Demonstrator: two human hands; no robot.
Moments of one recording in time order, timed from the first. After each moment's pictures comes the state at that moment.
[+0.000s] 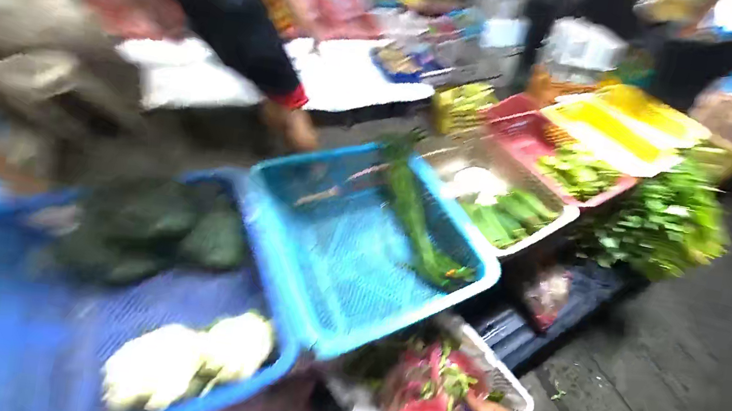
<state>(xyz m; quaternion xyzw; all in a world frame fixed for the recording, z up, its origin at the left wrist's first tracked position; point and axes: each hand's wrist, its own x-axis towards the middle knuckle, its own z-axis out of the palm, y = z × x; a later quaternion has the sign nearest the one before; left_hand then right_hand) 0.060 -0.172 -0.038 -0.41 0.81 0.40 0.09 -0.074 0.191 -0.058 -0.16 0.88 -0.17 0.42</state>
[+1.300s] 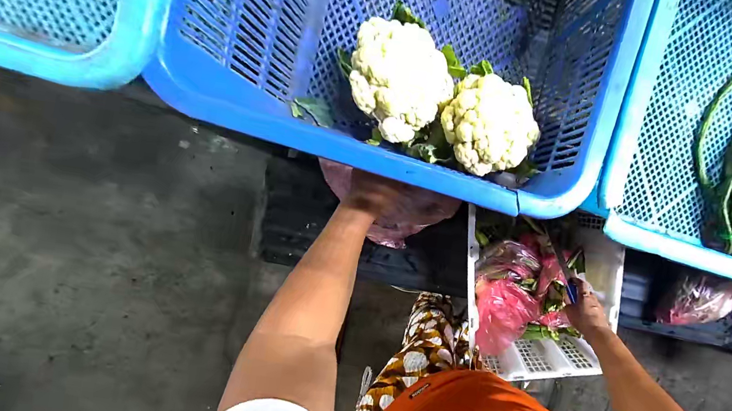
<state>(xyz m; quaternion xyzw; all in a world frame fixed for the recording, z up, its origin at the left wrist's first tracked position) 0.068 -0.310 -0.036 -0.40 0.87 0.24 0.16 -0.147 0.110 -0.103 -0.13 0.89 0.03 0.44</state>
